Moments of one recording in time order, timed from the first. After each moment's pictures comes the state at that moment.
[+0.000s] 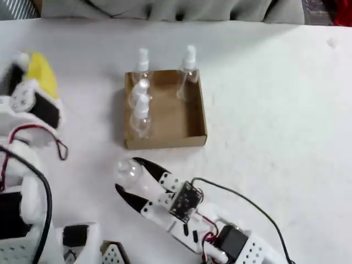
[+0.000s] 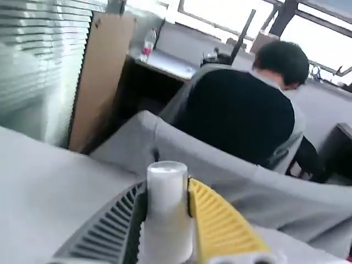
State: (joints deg) left arm -10.2 -54.5 12.2 60.9 22.6; right arm -58.5 -102.7 96.4 21.6 7.3
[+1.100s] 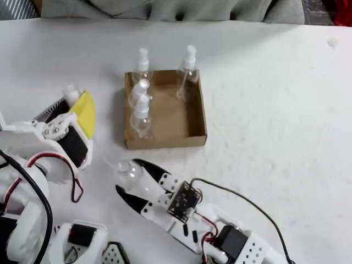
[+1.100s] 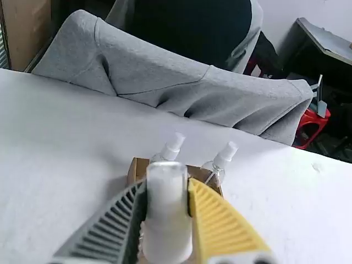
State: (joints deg) left arm 4.1 -54.6 1.2 85.2 23.4; right arm -58.5 -102.7 96.4 22.9 7.3
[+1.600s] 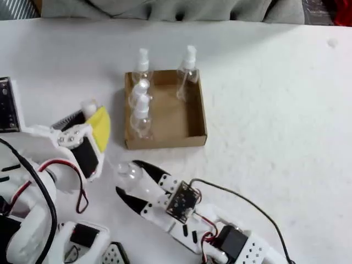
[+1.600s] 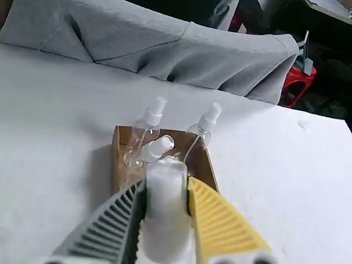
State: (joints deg) left arm 11.0 -54.6 1.2 90.7 23.3; right arm -58.8 -102.7 96.4 24.6 7.3
